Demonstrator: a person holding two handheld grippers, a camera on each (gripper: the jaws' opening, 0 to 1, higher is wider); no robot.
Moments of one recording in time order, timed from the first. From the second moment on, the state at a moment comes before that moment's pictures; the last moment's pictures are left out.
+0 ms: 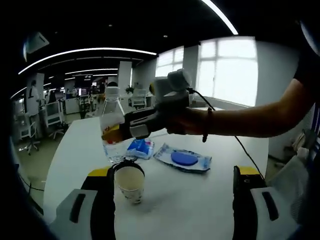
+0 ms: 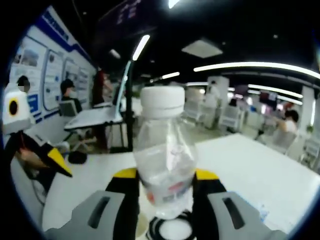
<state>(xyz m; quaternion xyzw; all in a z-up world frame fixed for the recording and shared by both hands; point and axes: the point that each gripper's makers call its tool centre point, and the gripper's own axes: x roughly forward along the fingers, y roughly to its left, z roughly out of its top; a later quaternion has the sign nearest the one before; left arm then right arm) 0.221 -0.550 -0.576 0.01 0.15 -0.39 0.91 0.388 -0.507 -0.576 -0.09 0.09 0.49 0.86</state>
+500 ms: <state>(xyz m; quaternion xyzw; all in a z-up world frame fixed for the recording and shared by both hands) 0.216 -0.551 -0.590 0.00 0.16 -0.39 0.91 0.405 -0.481 -0.597 -0.08 0.08 0.50 0.86</state>
